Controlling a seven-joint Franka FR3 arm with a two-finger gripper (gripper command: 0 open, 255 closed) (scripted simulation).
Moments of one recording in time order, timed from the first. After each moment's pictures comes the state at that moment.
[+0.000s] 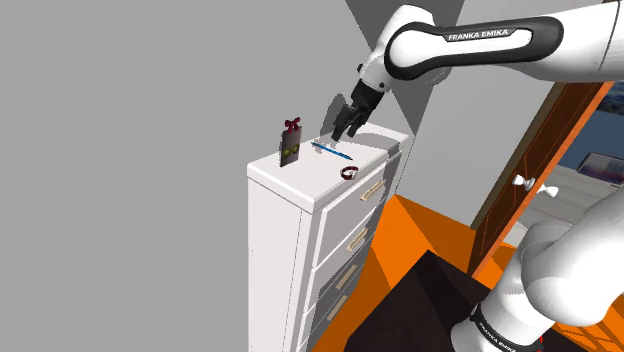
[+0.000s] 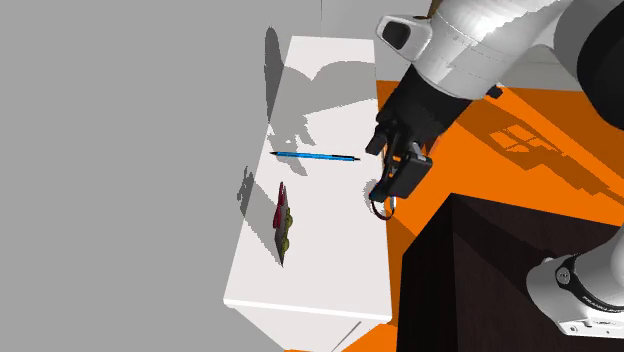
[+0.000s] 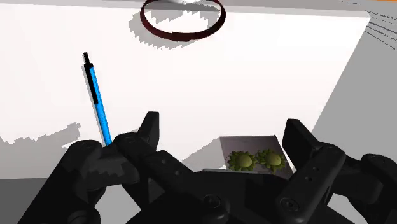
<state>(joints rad) 0.12 -0.29 -0.06 -2.12 0.14 2.10 -0.15</state>
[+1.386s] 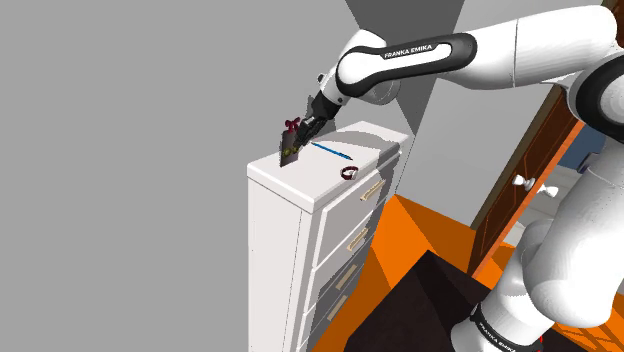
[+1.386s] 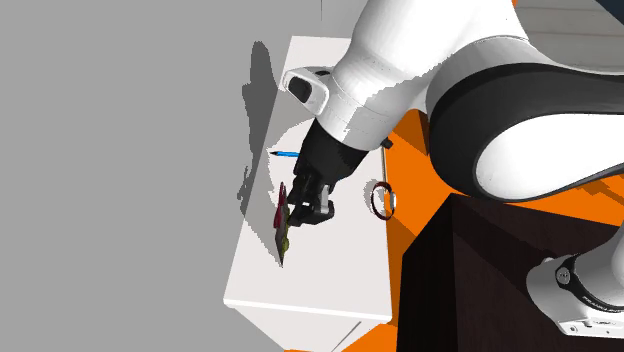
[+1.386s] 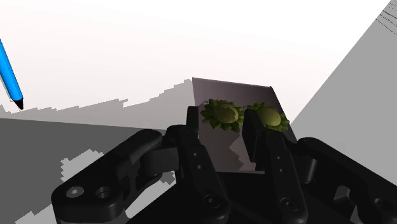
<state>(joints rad) 0.18 0.00 -0.05 -1.96 0.28 2.33 -0.35</state>
